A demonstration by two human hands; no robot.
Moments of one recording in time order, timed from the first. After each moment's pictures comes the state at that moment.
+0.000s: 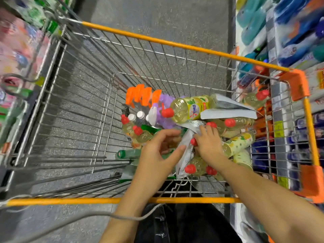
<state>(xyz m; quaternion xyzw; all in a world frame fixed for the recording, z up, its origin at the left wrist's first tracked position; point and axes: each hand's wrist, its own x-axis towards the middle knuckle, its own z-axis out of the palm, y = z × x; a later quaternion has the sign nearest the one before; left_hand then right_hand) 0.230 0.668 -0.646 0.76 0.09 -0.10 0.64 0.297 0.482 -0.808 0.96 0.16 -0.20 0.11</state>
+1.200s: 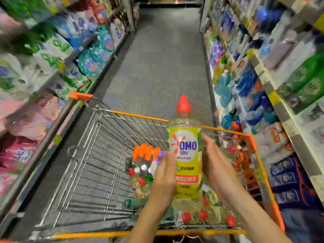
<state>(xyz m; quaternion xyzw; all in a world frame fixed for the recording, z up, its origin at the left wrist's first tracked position) 0.249 0.635 -0.504 0.65 0.12 -0.10 0.75 0.269 0.509 -0.490 0.63 -0.04 -0.10 -0.77</state>
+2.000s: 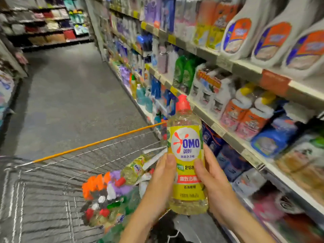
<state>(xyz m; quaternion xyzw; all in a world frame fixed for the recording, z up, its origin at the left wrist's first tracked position) 0.178 0.587 -0.469 0.63 -0.21 -0.27 0.69 0.098 0.487 -0.454 0.56 -0.14 0.17 -0.80</state>
